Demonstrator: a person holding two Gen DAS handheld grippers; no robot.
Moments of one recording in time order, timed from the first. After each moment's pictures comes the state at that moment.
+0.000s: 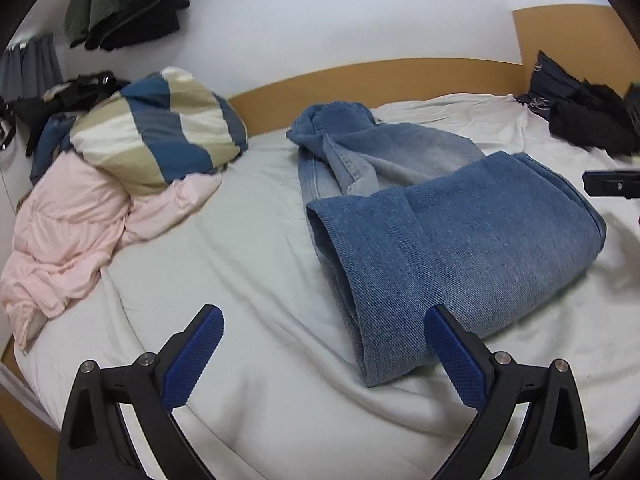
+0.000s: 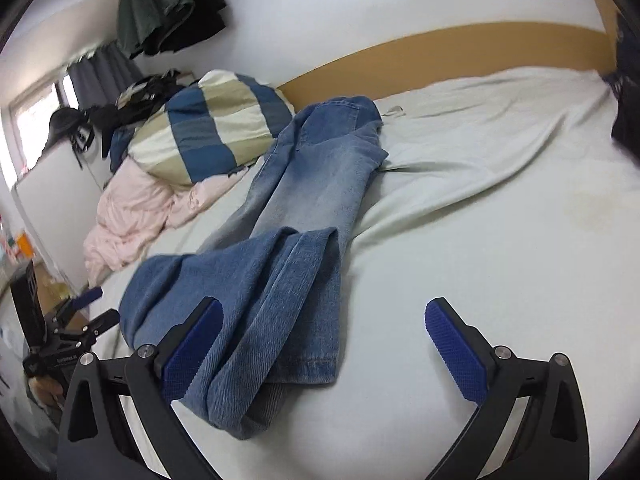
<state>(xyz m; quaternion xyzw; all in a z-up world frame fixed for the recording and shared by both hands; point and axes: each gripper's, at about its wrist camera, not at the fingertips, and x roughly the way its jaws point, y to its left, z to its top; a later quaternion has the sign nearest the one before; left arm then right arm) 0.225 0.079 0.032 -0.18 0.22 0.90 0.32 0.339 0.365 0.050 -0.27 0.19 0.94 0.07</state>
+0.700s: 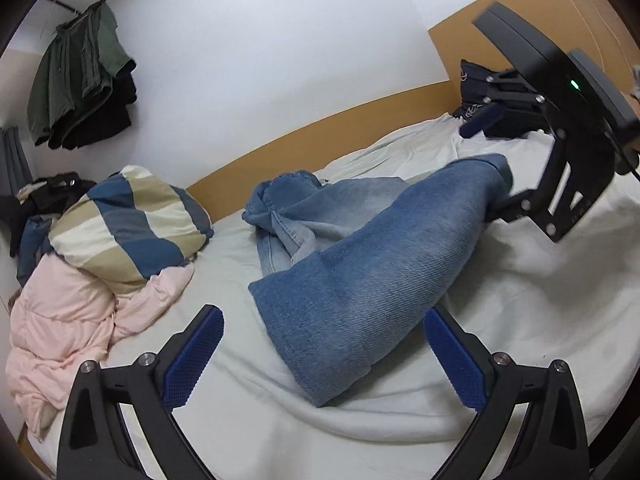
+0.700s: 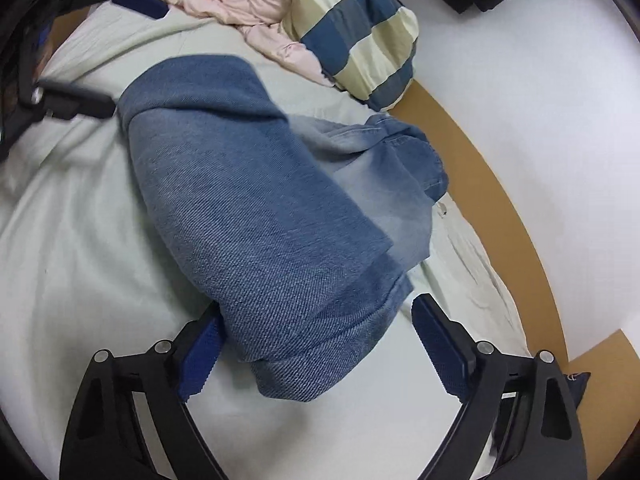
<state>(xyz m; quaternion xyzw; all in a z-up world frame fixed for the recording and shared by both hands) 0.268 0.102 0.043 -0.07 0.29 0.87 0.40 0.301 0.221 0.045 -0.35 -0.34 0.87 0.07</state>
